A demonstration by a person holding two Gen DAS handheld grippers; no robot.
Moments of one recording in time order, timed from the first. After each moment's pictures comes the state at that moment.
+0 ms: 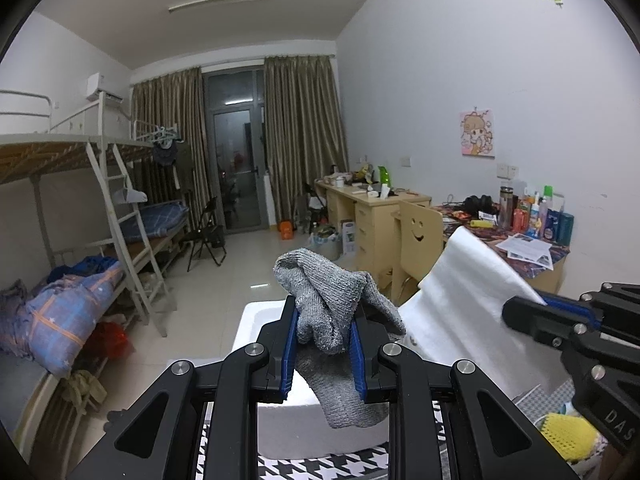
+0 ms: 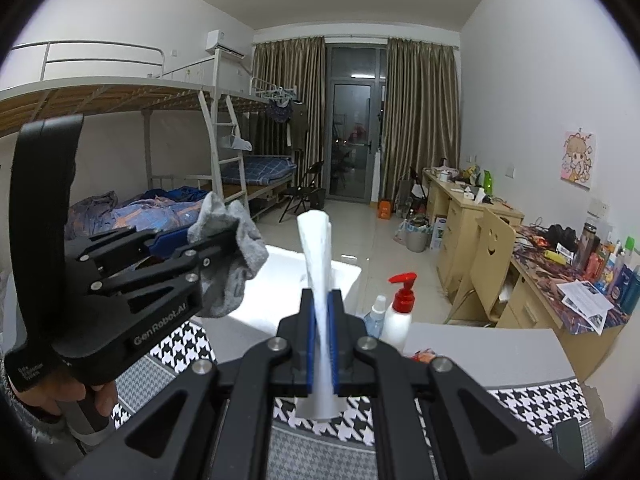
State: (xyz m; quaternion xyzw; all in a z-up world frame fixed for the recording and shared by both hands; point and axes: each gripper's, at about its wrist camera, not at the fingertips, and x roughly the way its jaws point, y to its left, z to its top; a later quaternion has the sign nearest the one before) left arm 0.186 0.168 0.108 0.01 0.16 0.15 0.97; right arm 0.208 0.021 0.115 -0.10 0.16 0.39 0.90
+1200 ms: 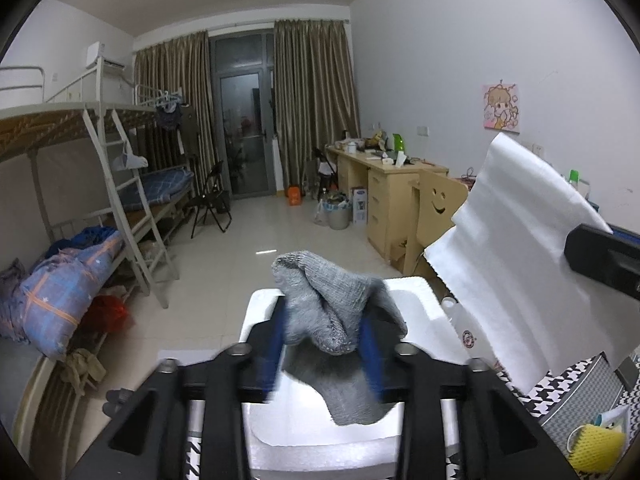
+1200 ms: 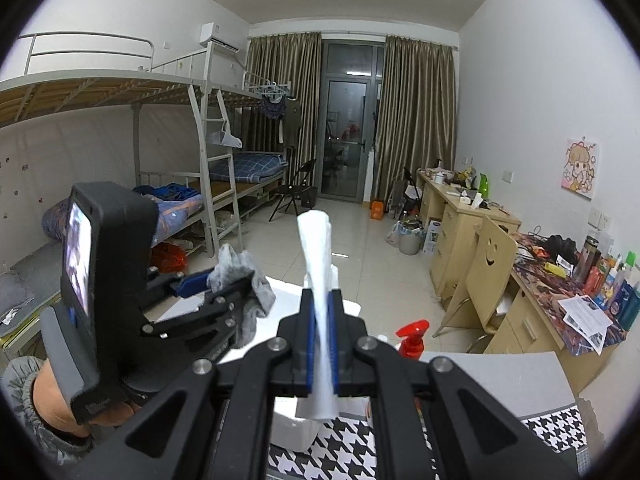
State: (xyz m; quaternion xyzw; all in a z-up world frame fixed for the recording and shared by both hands) left arm 0.259 0.212 0.078 -0.02 0.23 0.17 0.96; right arm 0.254 0.071 0.126 -0.11 0.17 0.38 0.90
